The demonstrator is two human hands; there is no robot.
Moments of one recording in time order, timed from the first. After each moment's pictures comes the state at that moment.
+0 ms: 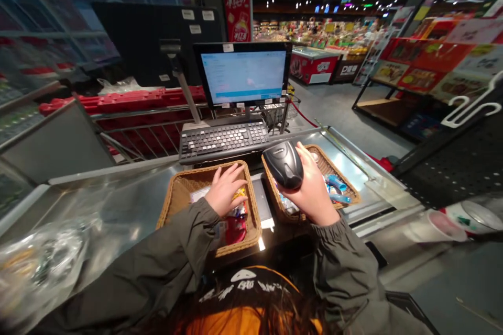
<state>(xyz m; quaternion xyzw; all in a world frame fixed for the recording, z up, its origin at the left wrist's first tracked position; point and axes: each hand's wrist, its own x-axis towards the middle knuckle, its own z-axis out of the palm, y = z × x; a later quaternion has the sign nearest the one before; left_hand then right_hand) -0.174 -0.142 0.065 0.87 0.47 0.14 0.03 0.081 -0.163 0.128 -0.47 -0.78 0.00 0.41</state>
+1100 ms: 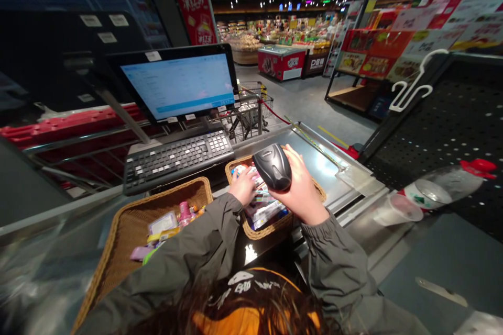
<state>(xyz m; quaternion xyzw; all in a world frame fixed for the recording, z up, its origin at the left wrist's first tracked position) 0.002 -0.049 0.014 0.89 0.43 0.08 0.09 0.181 -0.139 0.113 -0.52 -0.73 0.04 0.44</state>
